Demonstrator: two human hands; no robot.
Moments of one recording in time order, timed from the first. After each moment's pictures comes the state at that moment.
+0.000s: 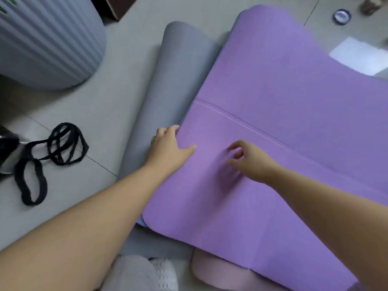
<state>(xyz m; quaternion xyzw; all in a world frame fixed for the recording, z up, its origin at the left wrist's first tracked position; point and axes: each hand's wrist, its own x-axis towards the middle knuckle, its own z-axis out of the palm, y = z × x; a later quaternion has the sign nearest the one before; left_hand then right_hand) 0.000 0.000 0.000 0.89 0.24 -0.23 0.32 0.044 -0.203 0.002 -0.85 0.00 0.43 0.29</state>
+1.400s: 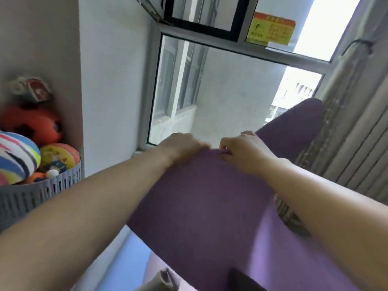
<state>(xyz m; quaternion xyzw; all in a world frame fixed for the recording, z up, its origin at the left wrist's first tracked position) -0.100 -0.128 0.566 0.94 -0.31 0.14 0.02 -0.138 -0.307 0.598 -0.96 -0.18 -0.18 -0.09</state>
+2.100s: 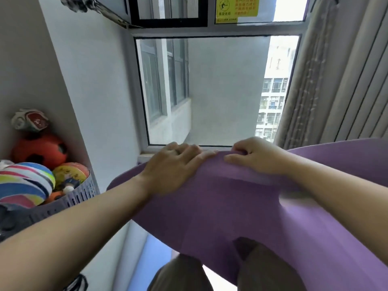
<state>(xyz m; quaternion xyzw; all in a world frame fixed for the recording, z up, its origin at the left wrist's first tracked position) -0.200 -0.125 0.535 0.73 -0.47 0.48 -0.09 -0.253 -0.361 0.585 -0.96 -0.15 -0.09 0.22</state>
